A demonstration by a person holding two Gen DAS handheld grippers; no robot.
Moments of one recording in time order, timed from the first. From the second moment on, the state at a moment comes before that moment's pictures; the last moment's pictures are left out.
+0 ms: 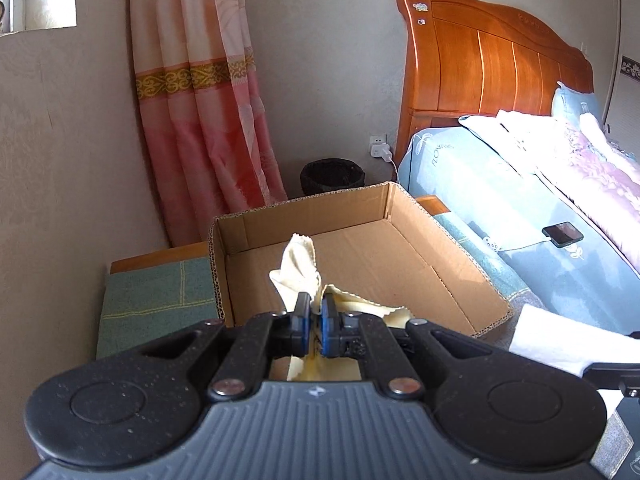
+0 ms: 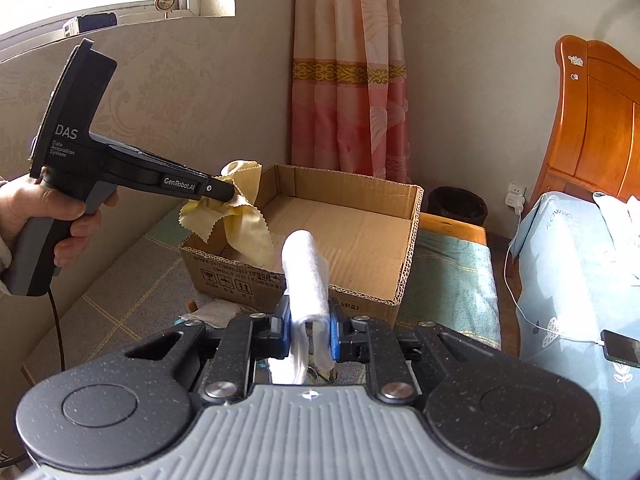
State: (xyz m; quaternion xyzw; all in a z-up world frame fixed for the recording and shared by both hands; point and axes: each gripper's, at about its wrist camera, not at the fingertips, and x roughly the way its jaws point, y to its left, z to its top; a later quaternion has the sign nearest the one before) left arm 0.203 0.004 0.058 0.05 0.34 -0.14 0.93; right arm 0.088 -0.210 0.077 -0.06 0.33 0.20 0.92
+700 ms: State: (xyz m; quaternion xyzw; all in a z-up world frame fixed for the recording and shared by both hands) left arm 0.143 0.042 0.040 0.04 0.30 -0.07 0.95; right arm 0.167 -0.190 0.080 -0.08 0.33 0.18 0.92
